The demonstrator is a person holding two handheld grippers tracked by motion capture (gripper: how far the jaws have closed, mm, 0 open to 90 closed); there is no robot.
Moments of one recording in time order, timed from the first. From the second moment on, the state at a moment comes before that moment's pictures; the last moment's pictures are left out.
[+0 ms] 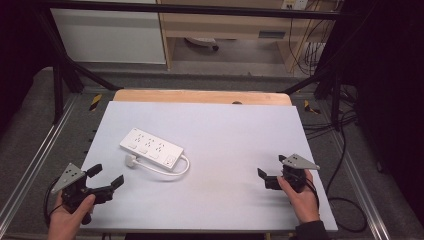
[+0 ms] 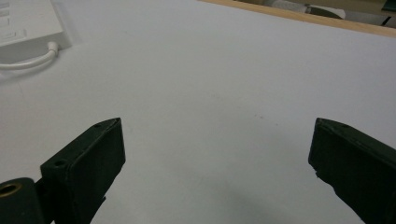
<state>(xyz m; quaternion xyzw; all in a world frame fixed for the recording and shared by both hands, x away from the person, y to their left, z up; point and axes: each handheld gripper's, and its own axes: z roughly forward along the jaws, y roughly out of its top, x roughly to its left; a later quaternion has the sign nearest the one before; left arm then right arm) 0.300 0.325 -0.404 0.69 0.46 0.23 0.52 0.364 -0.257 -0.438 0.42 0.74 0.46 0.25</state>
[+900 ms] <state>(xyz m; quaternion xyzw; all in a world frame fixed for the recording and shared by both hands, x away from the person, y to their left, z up) 0.299 0.326 -0.399 0.68 0.45 0.24 0.53 0.361 -0.258 -0.434 0.42 0.73 0.47 0.26</state>
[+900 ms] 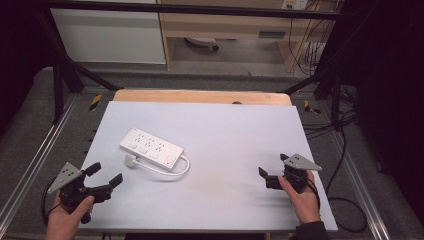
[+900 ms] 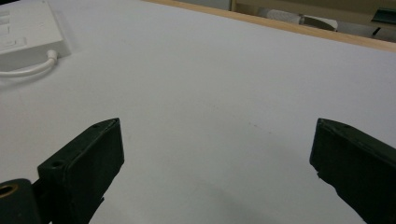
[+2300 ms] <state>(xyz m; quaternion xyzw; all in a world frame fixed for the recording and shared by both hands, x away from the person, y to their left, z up) 0.323 0.300 -0.355 0.69 0.44 0.23 0.53 0.358 -0.262 -0.430 0.43 0.73 0.47 0.27</state>
